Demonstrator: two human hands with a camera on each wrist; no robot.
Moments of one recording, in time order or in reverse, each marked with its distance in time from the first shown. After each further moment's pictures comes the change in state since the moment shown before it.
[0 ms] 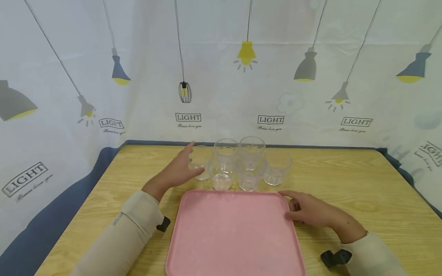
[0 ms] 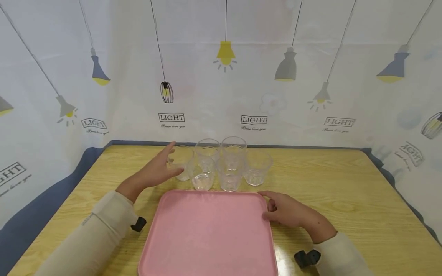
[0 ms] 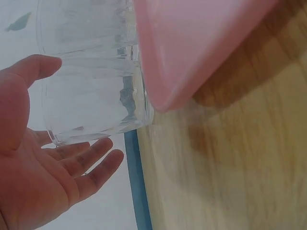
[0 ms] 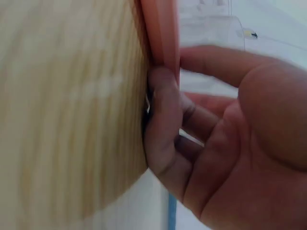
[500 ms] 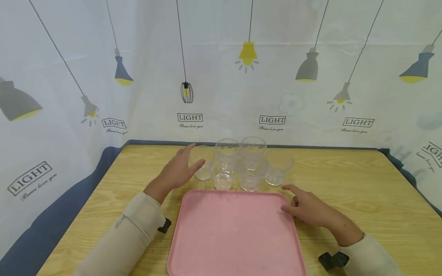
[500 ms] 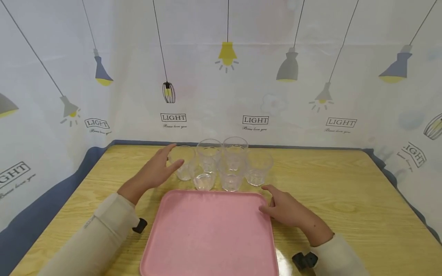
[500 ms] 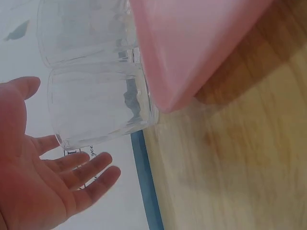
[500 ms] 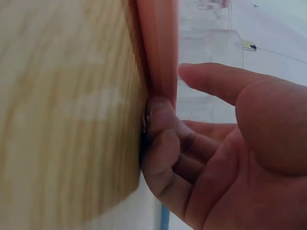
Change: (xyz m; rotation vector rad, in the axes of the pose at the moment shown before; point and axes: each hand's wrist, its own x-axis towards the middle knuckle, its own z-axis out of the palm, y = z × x) left_hand -0.010 0.007 0.001 0.176 0.103 -0.062; right_hand 0.006 -0.010 0.007 -0.040 0.140 0.103
